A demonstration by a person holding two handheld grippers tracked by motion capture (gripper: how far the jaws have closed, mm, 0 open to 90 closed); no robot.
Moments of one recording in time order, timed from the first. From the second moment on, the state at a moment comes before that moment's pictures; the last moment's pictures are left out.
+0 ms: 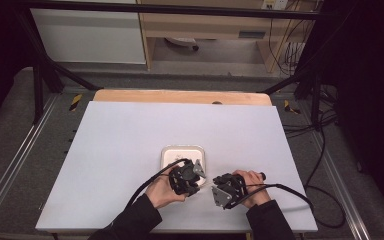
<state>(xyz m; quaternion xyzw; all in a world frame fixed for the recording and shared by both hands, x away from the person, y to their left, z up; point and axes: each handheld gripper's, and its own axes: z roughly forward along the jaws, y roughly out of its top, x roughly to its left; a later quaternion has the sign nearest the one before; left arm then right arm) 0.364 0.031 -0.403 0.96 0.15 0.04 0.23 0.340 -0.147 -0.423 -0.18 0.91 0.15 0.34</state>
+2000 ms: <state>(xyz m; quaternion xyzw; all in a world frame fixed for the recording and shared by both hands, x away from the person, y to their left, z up) 0.341 0.151 -0.406 0.89 0.28 0.13 0.34 0.358 -0.200 -0.422 0.32 0.86 0.36 0.17</state>
